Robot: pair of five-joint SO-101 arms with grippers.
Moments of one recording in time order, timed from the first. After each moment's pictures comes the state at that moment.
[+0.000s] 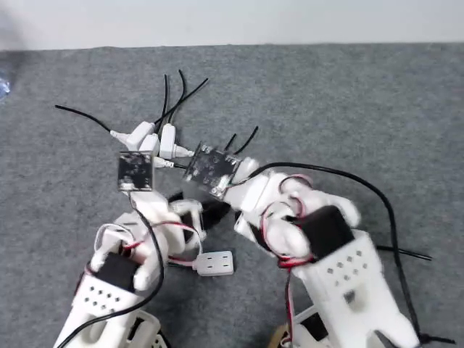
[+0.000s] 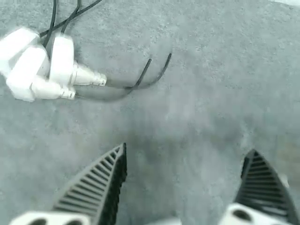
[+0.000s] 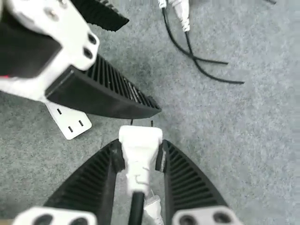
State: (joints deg) left arm 17.1 -62.8 70.2 48.7 26.2; right arm -32.4 -43.1 20.9 83.1 34.3
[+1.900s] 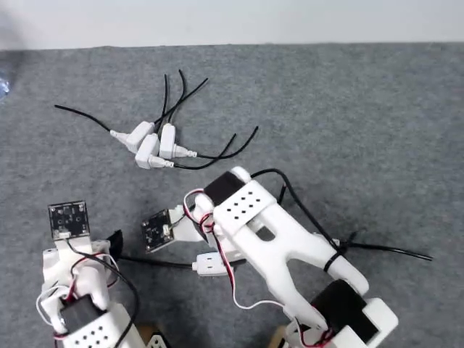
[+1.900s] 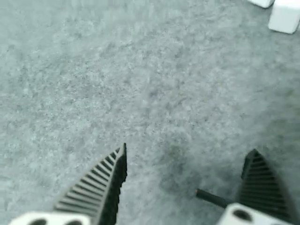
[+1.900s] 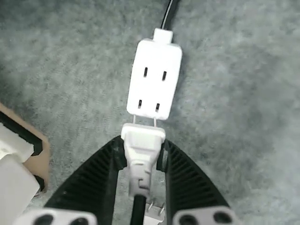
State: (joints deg) left arm -36.5 -98.6 97.1 59.0 -15.9; right arm -43.5 -5.4 21.3 85.8 62.2
